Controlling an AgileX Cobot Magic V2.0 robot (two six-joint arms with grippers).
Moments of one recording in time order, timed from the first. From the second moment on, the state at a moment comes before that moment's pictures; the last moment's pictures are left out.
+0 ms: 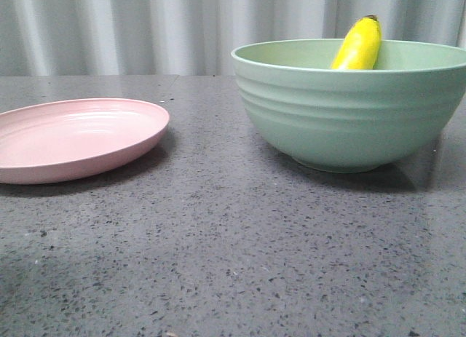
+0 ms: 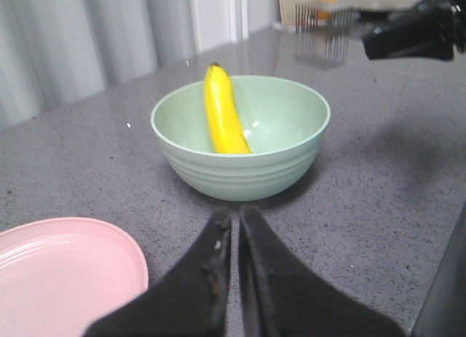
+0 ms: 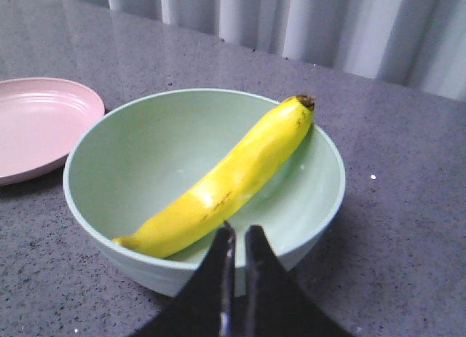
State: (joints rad) left arm -0.89 0.47 -0.46 -0.14 0.21 0.12; right arm 0.35 0.51 -0.48 0.02 0.28 -0.11
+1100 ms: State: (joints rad) left arm -0.87 0.18 -0.15 -0.14 -0.02 0.12; right arm 0.35 0.05 -0.18 0.02 0.17 -0.11
